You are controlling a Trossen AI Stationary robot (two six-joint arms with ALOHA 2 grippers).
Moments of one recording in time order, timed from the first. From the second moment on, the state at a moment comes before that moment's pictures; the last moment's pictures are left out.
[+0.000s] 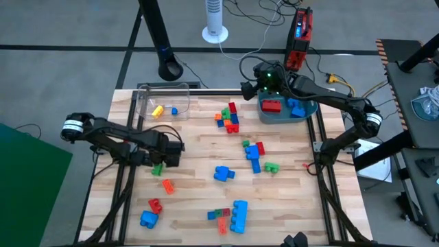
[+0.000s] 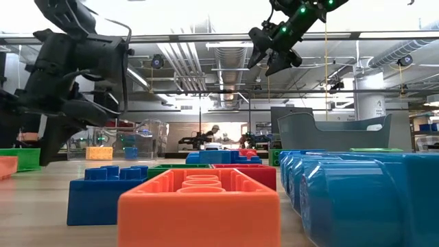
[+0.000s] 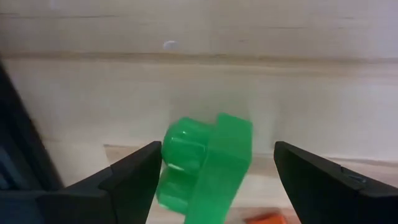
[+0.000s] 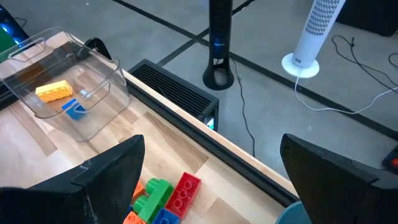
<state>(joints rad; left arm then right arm) -0.01 1.37 0.62 -0.90 0.17 -1.56 -0.55 1.50 1.32 -0.38 0.20 0.21</state>
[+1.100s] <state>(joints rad) -0.02 1.37 0.61 -0.81 0.13 -1.48 -0.55 1.50 1.32 -0.38 0.20 0.23</state>
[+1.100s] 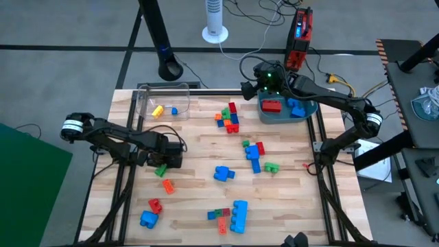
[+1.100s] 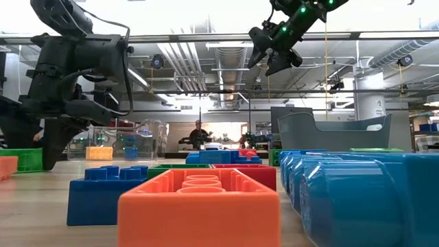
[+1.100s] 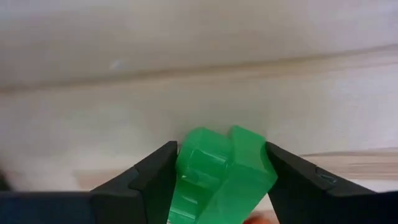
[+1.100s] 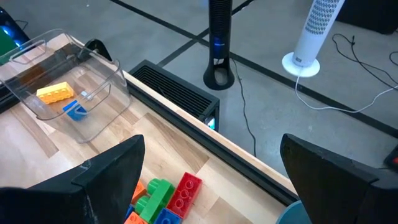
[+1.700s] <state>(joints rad) -0.05 1.37 0.85 -0.82 0.01 -1.27 -0.53 1.41 1.41 -0.42 0.20 0.11</state>
